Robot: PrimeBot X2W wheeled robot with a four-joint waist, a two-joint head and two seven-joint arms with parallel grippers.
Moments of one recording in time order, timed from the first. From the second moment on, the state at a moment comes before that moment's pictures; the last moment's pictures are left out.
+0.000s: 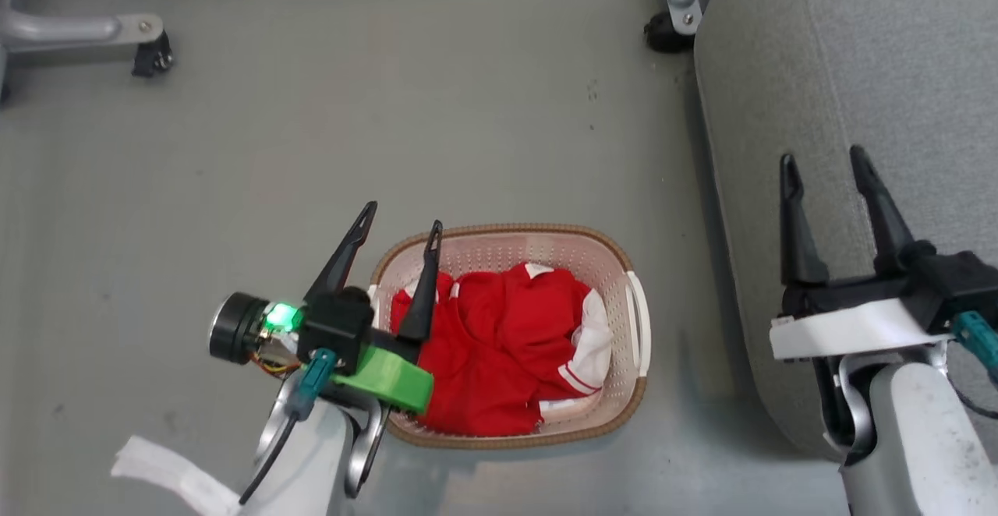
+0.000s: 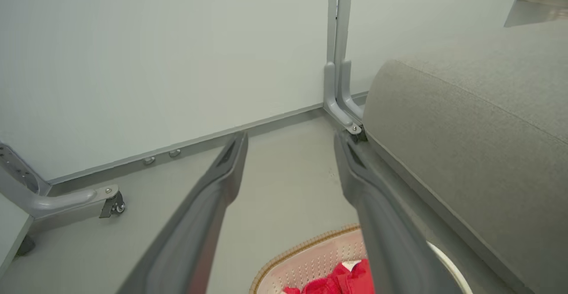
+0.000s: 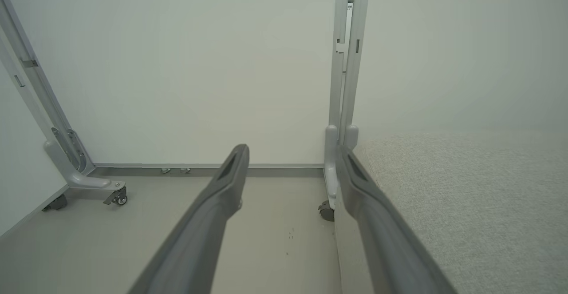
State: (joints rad) left arm -0.28 0.05 -0.32 0.25 -0.04 -0.05 -0.26; right arm -0.20 -0.05 -0.03 0.04 0.08 0.13 -0.26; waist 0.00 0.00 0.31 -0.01
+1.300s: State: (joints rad) left arm -1.01 0.08 -0.68 1.21 0.04 -0.11 -0.26; right arm -0.46 -0.05 -0.07 -0.27 0.14 0.13 -0.26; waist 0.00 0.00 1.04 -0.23
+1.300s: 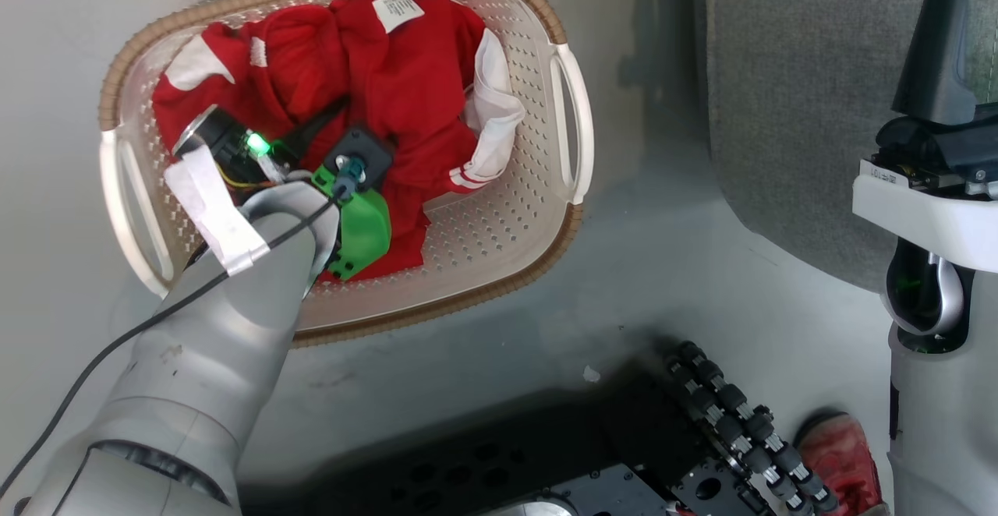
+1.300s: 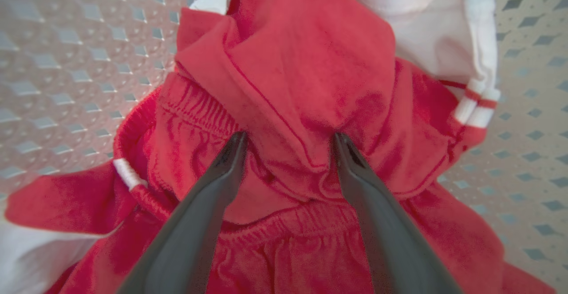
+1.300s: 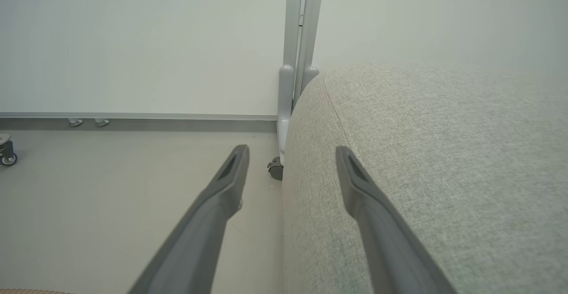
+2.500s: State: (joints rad) left arm -0.51 0.07 -0.63 0.77 -0.19 -0.10 -0.26; right arm -0.24 -0.06 0.05 -0.07 0.01 0.13 -0.26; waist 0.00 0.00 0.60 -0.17
